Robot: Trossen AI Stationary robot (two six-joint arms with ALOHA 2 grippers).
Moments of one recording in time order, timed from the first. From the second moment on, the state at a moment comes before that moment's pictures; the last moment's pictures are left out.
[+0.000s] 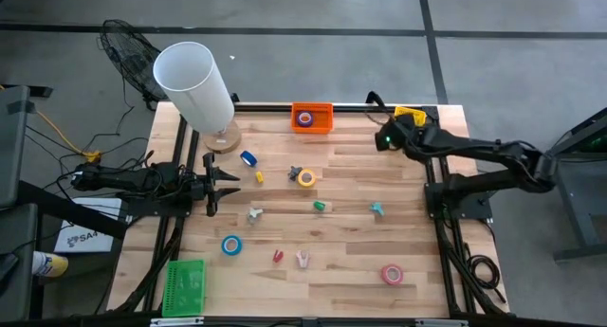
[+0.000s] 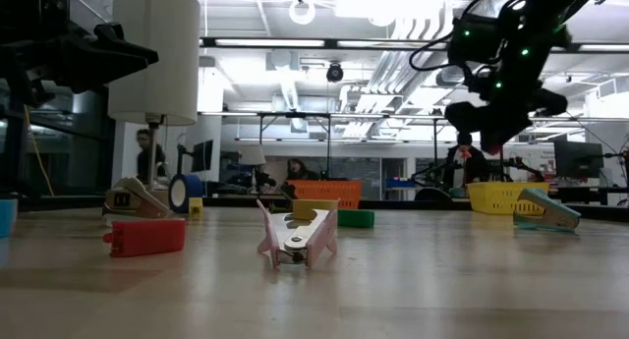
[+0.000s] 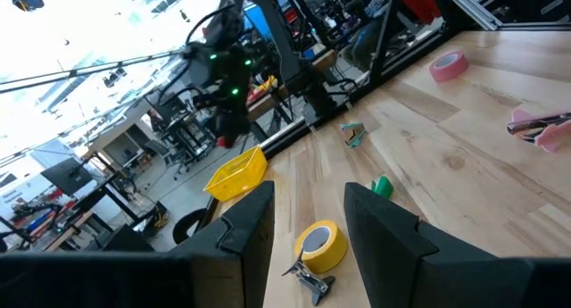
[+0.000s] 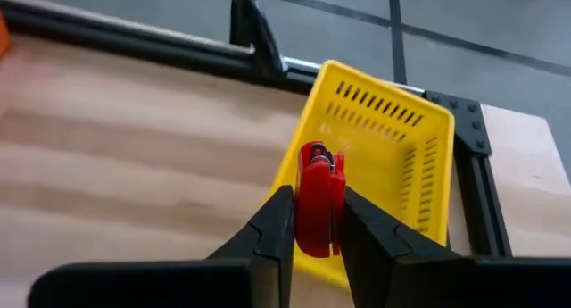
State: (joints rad) left arm -0.13 0.02 0.01 0.04 -0.15 0.62; right arm -0.51 1.16 0.67 -0.65 0.74 0.72
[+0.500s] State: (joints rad) left arm -0.13 0.02 0.01 0.04 -0.15 0.62; right arm -0.71 1.17 0.61 -0.53 0.66 0.71
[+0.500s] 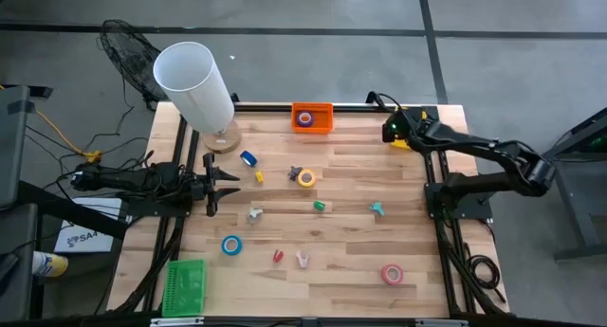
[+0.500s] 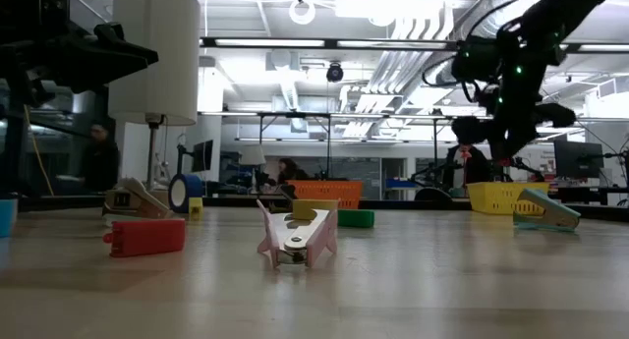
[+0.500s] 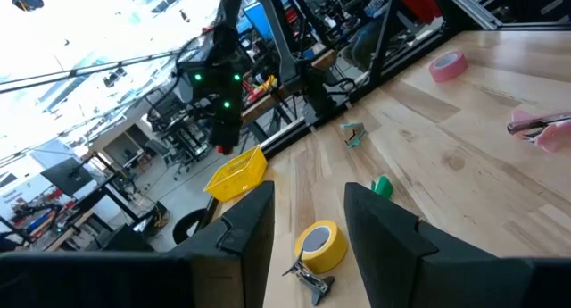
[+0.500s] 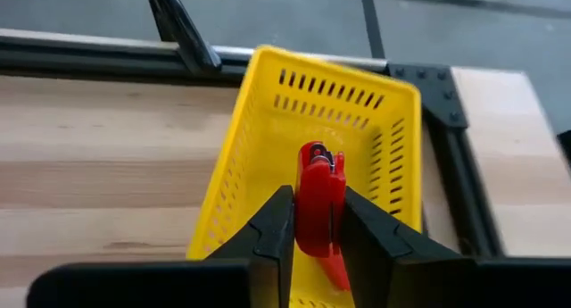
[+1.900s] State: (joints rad) left arm -0.13 0.02 0.01 0.04 -0.15 0.62; right arm -0.78 1.17 0.48 -0.26 0.48 0.58
